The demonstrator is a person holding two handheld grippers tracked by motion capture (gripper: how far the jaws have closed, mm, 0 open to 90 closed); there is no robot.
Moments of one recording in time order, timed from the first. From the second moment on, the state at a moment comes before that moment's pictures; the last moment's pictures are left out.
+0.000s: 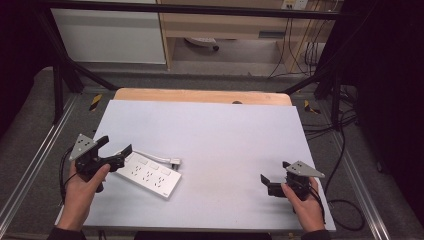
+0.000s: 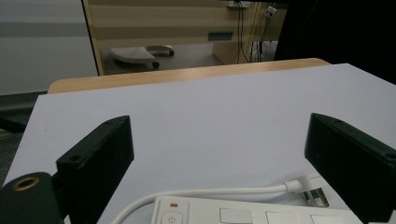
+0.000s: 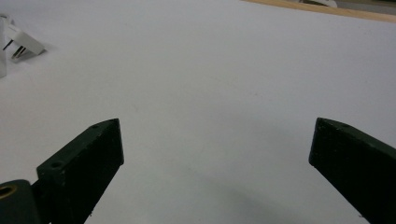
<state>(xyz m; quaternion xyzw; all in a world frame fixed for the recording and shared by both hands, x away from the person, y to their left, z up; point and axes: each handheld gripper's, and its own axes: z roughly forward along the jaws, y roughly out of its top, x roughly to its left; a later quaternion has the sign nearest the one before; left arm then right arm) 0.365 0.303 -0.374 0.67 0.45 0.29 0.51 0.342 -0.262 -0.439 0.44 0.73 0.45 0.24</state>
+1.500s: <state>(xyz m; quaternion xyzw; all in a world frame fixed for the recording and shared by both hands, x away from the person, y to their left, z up) 0.386 0.305 -0.400 0.69 0.48 0.26 0.48 0.344 -0.260 -0.441 0.44 0.74 0.45 0.24</state>
